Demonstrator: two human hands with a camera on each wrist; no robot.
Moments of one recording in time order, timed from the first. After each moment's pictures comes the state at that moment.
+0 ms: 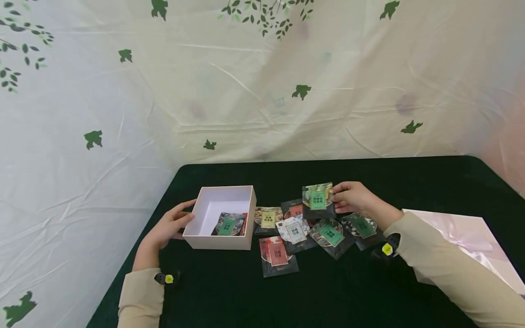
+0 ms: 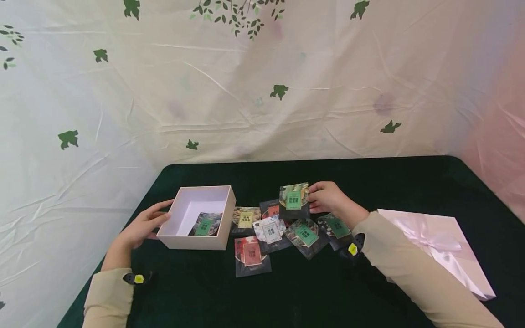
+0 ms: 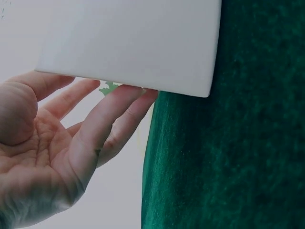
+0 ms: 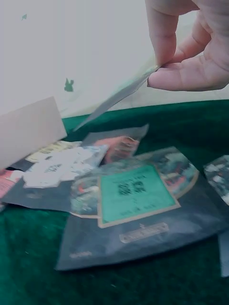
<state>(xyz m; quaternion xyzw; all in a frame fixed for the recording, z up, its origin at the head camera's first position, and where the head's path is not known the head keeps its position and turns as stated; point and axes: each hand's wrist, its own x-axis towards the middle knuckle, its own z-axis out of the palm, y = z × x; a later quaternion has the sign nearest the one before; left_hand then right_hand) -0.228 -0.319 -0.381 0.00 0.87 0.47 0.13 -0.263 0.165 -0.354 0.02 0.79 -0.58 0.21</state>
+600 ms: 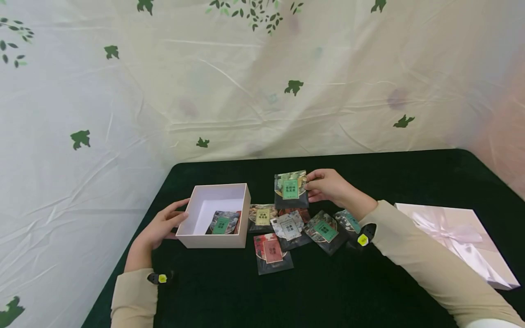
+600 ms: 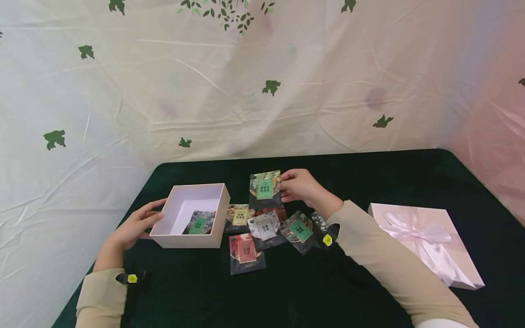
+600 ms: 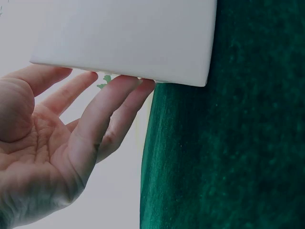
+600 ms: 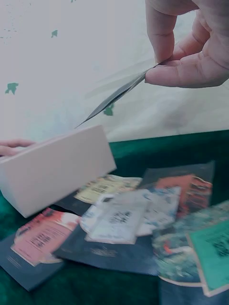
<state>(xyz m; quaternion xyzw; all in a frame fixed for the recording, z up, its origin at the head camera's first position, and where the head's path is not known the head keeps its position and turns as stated) -0.229 -0.319 -0.381 0.00 0.87 0.47 0.14 -0.264 0.123 -0.332 -0.01 0.78 -0.60 0.19</state>
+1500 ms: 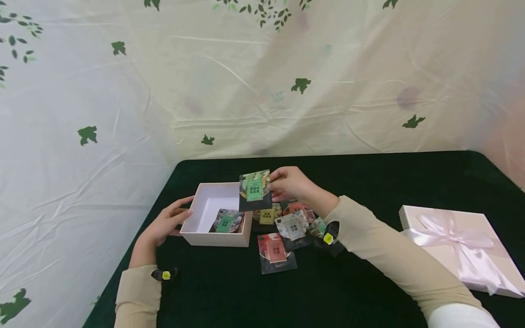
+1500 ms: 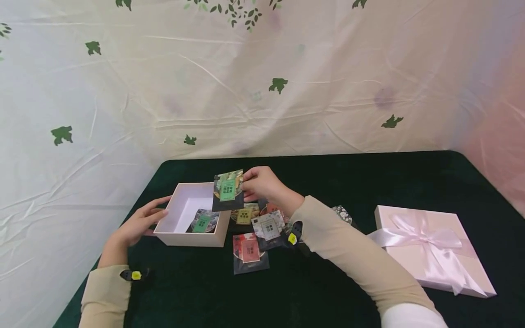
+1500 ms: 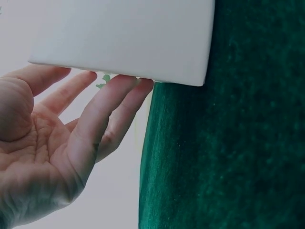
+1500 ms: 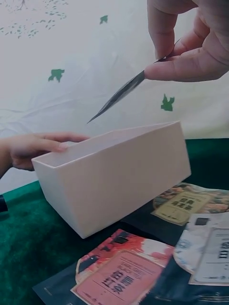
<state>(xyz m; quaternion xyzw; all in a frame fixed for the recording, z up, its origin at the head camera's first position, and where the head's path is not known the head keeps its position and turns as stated) -0.231 -0.321 -0.380 -0.01 0.87 0.47 0.15 -0.269 0.037 -0.316 -0.07 0.76 -0.61 0.21</state>
